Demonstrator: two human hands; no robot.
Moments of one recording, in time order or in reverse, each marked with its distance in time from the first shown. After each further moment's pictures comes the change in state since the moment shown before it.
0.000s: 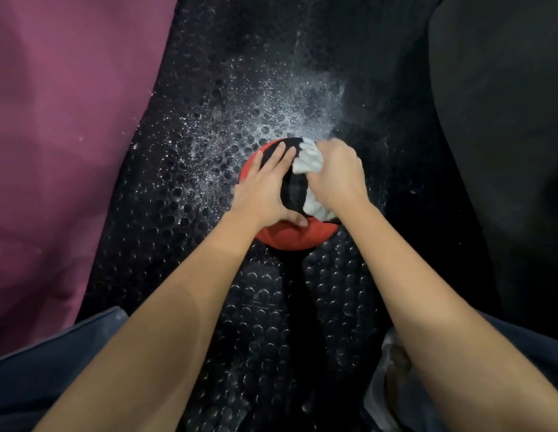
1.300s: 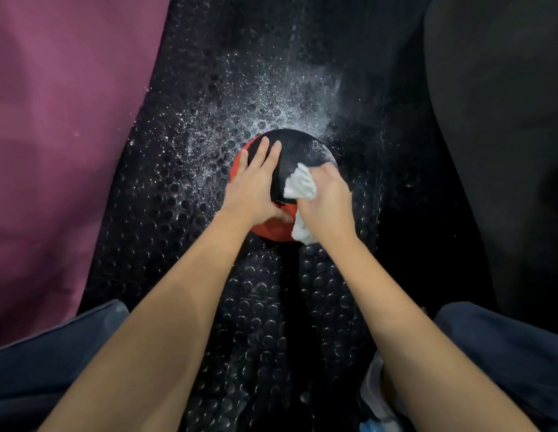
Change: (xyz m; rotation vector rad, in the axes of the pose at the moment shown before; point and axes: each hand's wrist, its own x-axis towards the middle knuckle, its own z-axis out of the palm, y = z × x) left_hand -0.013 -0.001 -0.001 0.032 0.009 -0.061; right_hand -0.050 0.006 0.024 0.231 0.096 -0.008
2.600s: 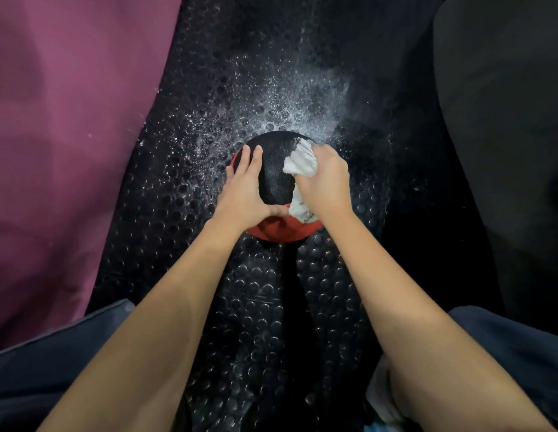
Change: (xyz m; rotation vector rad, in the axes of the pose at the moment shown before) left_hand -0.004 -0.024 -0.001 -0.194 0.075 -0.085; right_hand 0.037 -0.015 0.012 0.065 0.041 0.061
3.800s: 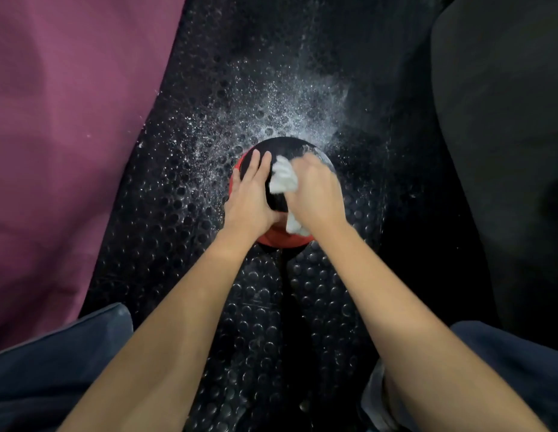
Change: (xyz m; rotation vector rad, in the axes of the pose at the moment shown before) left_hand 0.003 0.001 0.021 -0.033 0.124 0.032; right_hand -0.011 -0.018 -0.005 -0.366 -0.124 -0.221
